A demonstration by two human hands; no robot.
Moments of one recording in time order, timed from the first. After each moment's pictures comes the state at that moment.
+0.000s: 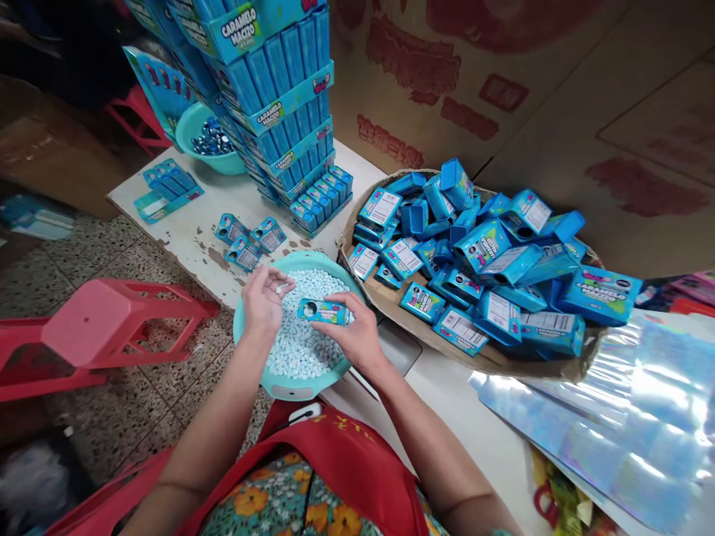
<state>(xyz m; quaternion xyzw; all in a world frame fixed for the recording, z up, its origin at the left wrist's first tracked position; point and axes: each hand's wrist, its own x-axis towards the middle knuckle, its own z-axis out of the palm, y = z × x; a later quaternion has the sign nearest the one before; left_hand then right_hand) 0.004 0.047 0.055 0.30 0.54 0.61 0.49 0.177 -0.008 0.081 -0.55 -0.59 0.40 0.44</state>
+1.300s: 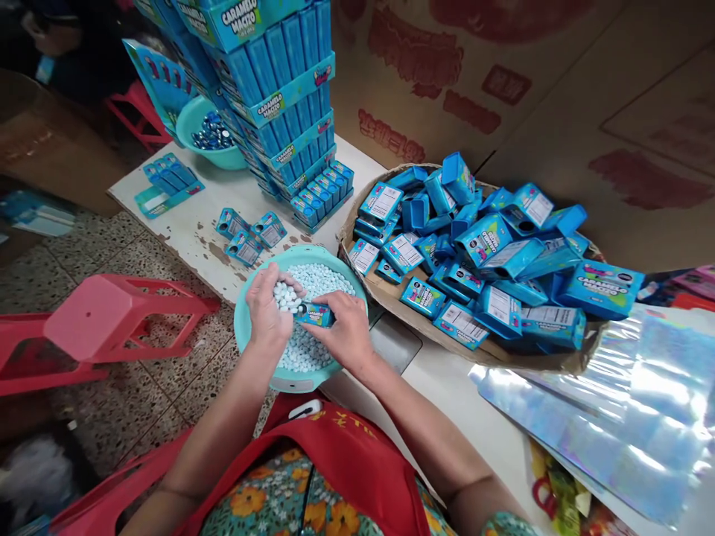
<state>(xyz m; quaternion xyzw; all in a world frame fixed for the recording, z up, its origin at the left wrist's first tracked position) 0.039 0.020 0.102 0.22 0.49 0.67 0.52 0.164 -0.013 0.089 -0.55 -0.69 0.31 0.34</state>
